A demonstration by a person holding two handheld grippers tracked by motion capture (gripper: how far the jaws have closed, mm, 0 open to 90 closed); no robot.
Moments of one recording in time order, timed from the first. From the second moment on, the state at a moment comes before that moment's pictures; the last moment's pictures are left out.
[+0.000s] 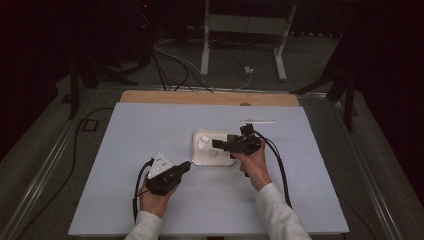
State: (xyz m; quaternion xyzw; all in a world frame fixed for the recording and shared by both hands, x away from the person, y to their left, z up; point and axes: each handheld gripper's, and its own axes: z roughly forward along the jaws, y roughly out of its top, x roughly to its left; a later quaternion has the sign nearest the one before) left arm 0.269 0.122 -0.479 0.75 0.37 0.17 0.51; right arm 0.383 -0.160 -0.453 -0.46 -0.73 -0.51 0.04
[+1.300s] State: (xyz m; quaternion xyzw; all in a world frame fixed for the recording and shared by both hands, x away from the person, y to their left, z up) left arm 0.268 0.117 -0.480 0.76 0.36 0.16 0.52; right arm 0.378 -0.136 -0.440 -0.43 -0.71 -0.54 0.12
